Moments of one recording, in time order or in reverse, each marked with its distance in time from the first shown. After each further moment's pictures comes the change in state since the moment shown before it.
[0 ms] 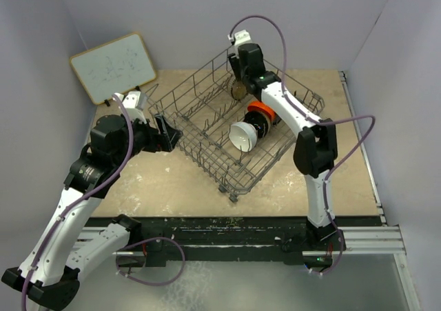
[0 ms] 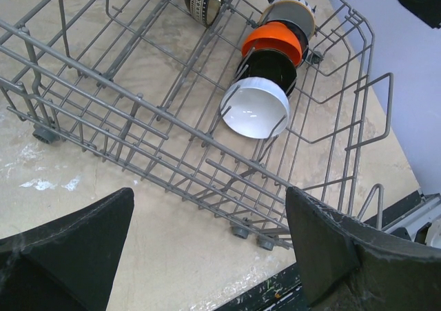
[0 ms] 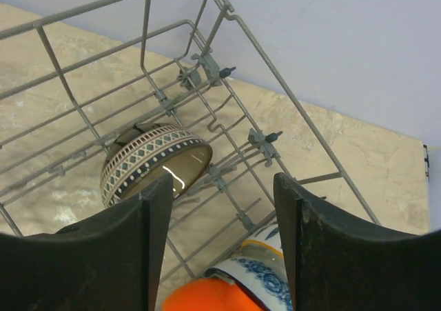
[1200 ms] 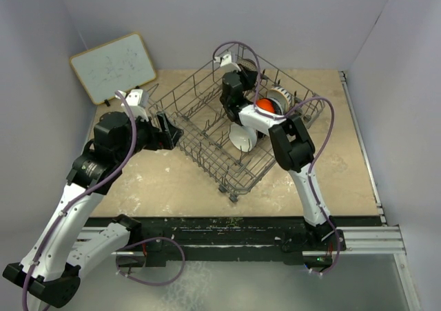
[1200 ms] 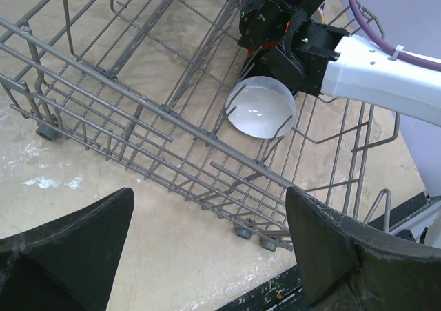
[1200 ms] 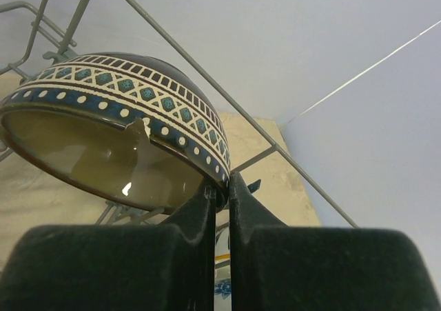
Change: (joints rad) left arm 0.000 0.034 0.015 -0.006 -0.010 0.002; right arm 0.082 0.209 -0.216 0.866 0.569 -0.557
